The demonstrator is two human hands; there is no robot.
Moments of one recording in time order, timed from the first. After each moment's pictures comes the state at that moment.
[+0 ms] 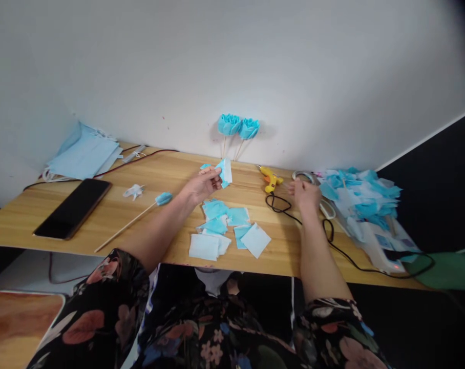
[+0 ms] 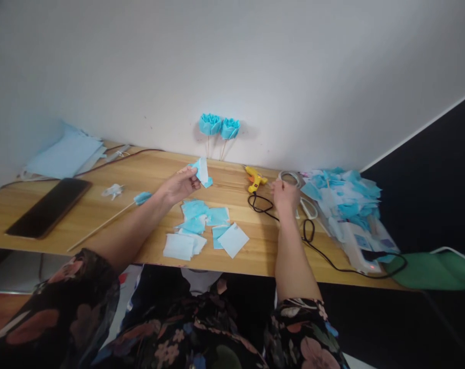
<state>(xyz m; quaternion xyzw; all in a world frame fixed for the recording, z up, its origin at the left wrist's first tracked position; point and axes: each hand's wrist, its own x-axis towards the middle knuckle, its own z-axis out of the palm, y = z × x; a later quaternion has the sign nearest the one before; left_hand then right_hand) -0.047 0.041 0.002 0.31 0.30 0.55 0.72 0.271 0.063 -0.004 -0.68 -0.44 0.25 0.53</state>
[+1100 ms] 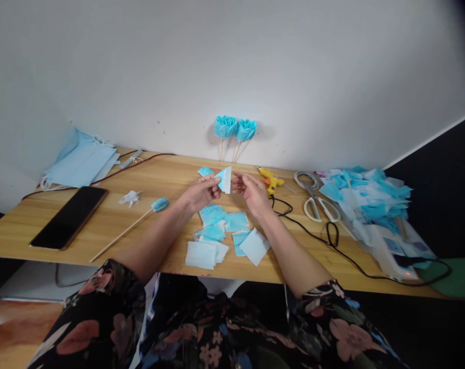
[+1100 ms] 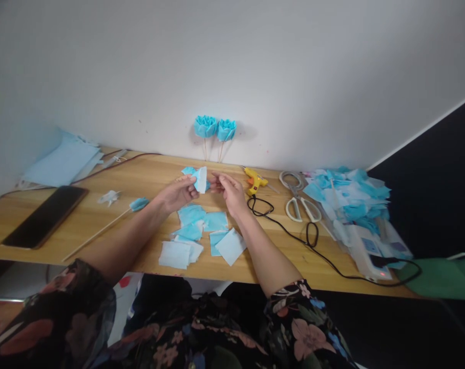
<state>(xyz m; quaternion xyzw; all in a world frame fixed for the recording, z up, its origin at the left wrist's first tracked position) -0.041 0.035 0.002 0.29 0.29 0.52 0.74 0.142 0.049 -0.009 -0.39 -0.48 0.58 0.53</state>
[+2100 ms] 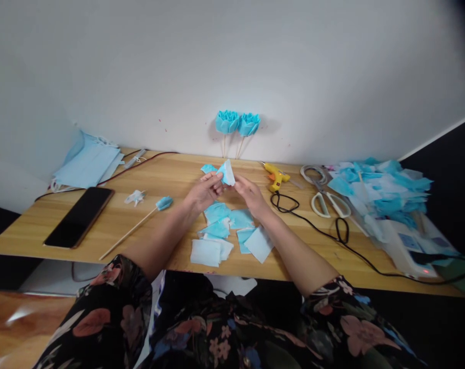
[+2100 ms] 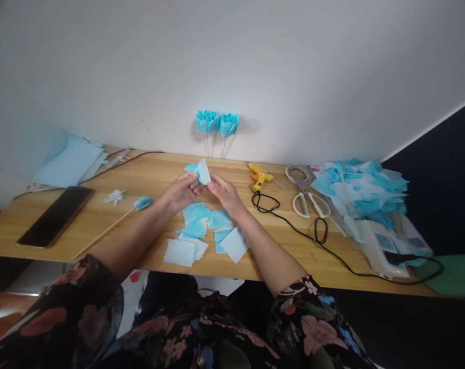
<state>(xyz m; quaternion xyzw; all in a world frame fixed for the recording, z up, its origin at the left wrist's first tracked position) -0.036 0.038 -0.008 0.28 0.29 0.56 0.73 0.133 0.037 -0.012 -0.33 -0.63 0.54 0.45</state>
